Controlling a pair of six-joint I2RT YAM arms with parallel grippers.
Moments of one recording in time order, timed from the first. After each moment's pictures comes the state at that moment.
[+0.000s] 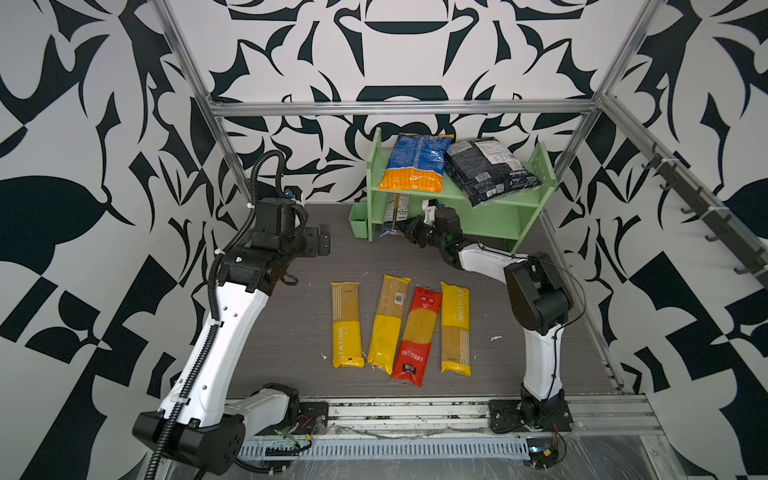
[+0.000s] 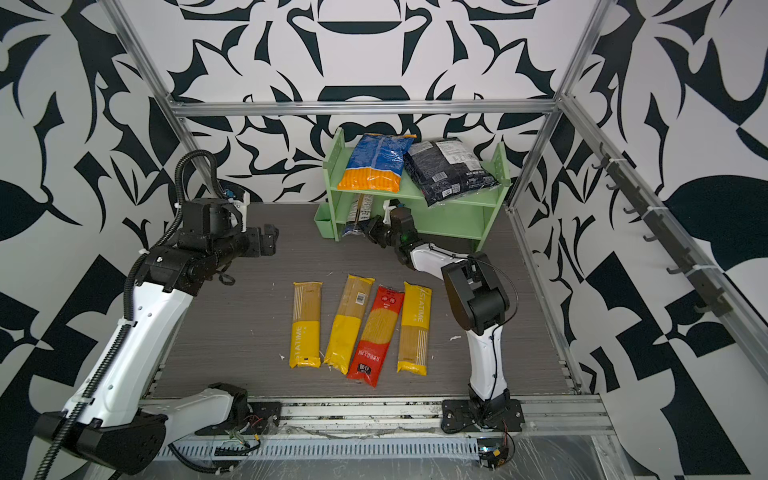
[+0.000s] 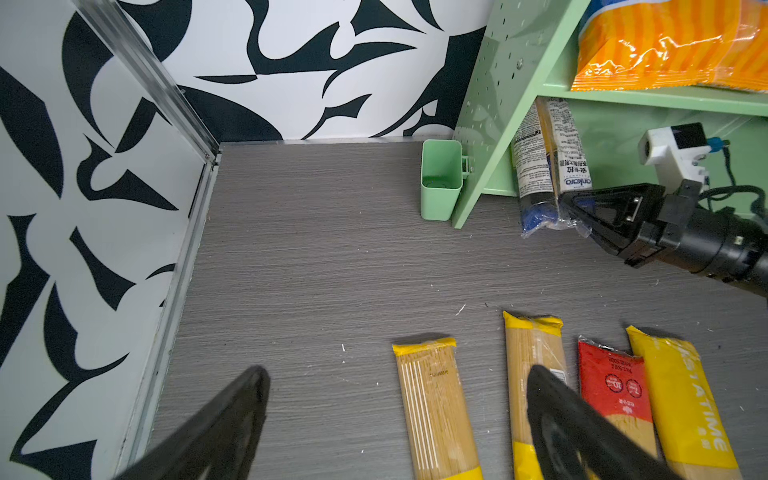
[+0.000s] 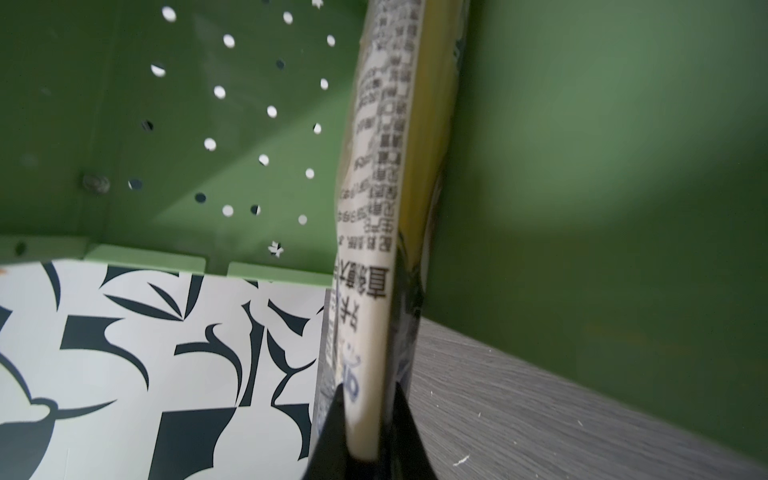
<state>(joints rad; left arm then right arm) -0.28 1.18 1.44 -0.87 -0.11 -0.12 0.43 2.06 1.42 0.36 -0.44 1.07</state>
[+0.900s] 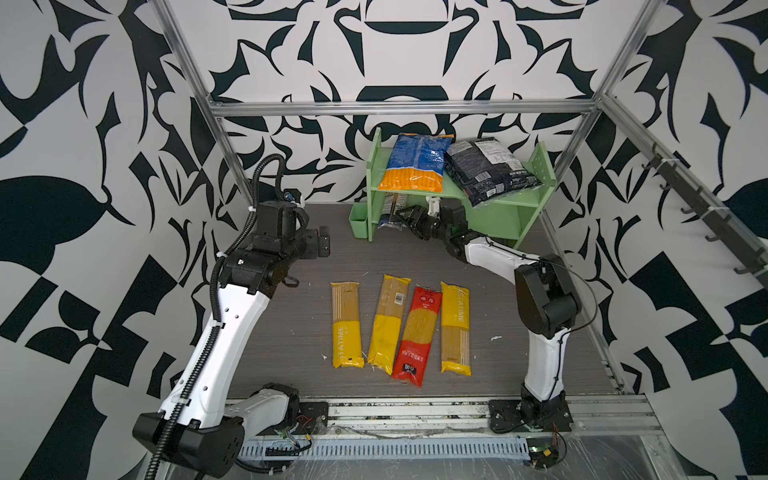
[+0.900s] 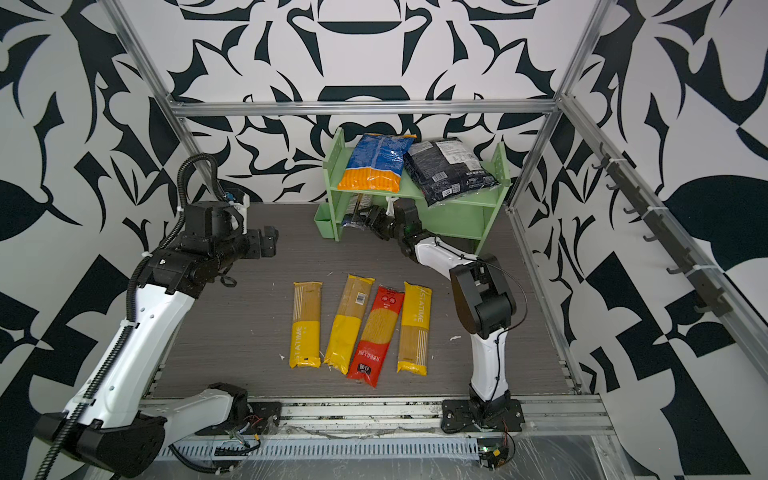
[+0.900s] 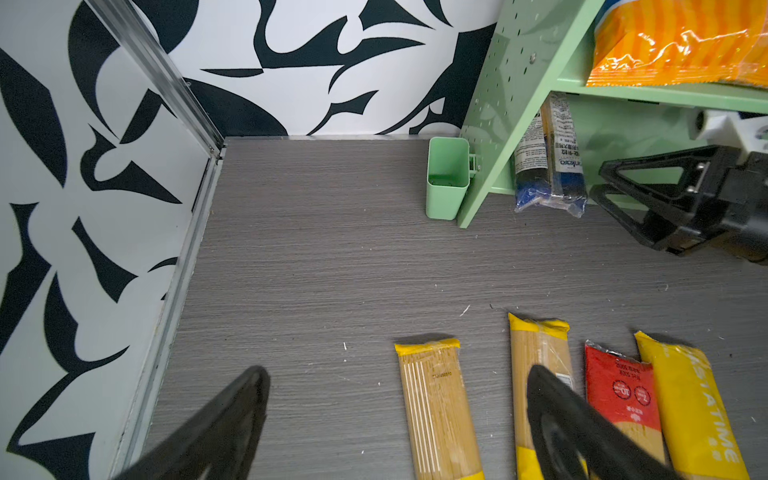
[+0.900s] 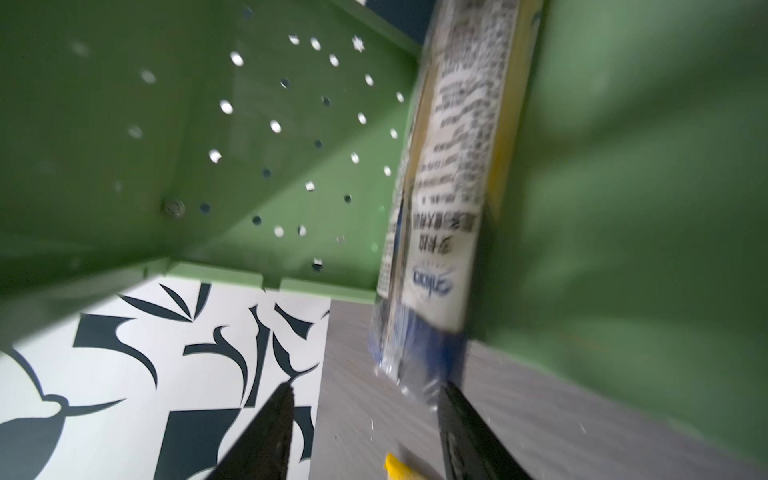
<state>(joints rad) -0.28 1.17 1.39 -0.83 -0.13 -0.14 0.42 1.97 1.41 0.25 -0.45 1.02</state>
